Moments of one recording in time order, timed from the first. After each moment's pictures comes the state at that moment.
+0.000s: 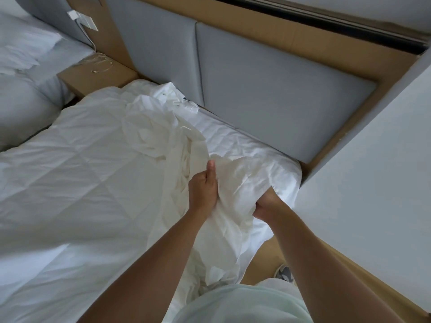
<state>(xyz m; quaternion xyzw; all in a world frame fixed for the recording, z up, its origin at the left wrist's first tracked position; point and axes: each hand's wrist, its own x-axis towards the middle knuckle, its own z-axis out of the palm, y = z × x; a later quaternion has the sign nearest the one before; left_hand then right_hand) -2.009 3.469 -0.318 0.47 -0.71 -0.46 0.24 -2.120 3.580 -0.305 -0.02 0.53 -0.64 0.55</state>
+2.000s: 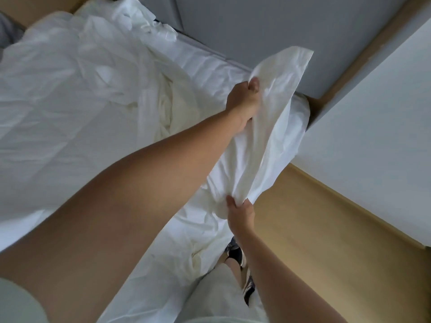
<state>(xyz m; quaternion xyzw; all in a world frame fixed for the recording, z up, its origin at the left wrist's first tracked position) -2.192 3.469 -0.394 0.47 -0.69 -0.54 0.05 -2.018 3.652 -0.527 0.07 0.81 -0.43 0.40</state>
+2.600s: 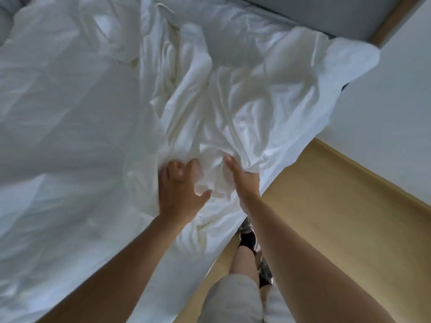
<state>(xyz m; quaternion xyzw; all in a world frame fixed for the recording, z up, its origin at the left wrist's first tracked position) -1.873 3.562 -0.515 0.43 -0.90 -0.06 -0.06 -2.004 3.647 -0.585 0.08 0.66 -0.59 0.46</state>
